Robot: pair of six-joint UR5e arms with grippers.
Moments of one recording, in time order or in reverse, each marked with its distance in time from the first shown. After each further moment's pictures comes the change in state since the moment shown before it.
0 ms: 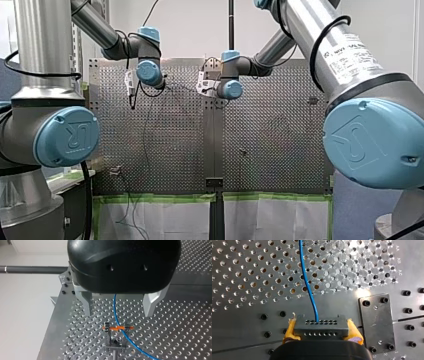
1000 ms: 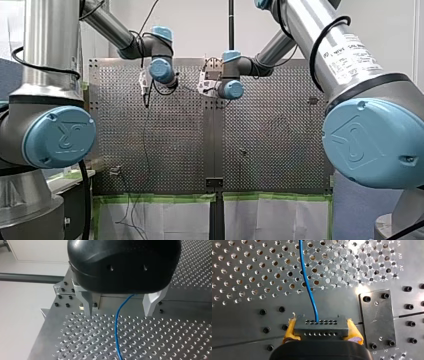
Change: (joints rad) left arm -0.073 -0.124 0.162 -0.075 -0.010 -0.041; right arm -0.010 0.000 0.000 0.002 -0.002 -0.002
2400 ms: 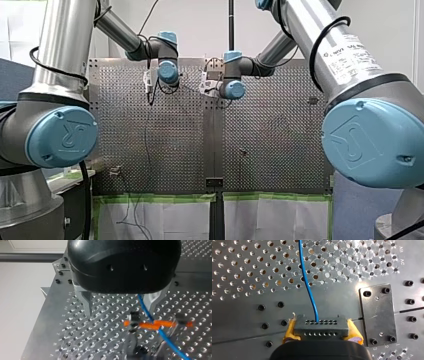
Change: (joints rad) left arm 0.035 -0.110 0.153 -0.012 -0.029 0.031; right arm -0.007 0.000 0.000 0.001 -0.001 0.004
